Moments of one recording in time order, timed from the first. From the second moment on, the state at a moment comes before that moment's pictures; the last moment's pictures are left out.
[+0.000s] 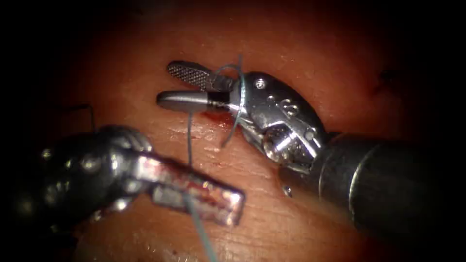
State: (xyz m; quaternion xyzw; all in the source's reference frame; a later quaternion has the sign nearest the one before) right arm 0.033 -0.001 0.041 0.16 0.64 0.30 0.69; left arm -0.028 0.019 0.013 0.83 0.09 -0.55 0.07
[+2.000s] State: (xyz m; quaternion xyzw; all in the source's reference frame) right arm 0.033 -0.003 0.037 0.30 0.73 0.25 0.56; left arm -0.024 0.029 0.029 0.83 0.02 -0.55 0.02
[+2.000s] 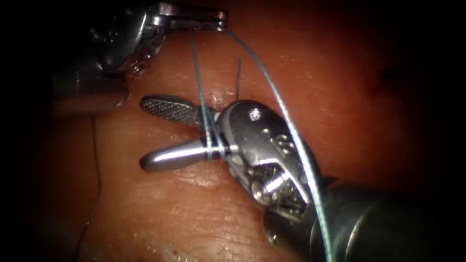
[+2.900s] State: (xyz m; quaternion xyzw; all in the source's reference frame) right arm 0.030 0.000 0.038 0.29 0.76 0.33 0.48; left arm -0.021 0.026 0.029 0.85 0.03 -0.52 -0.03
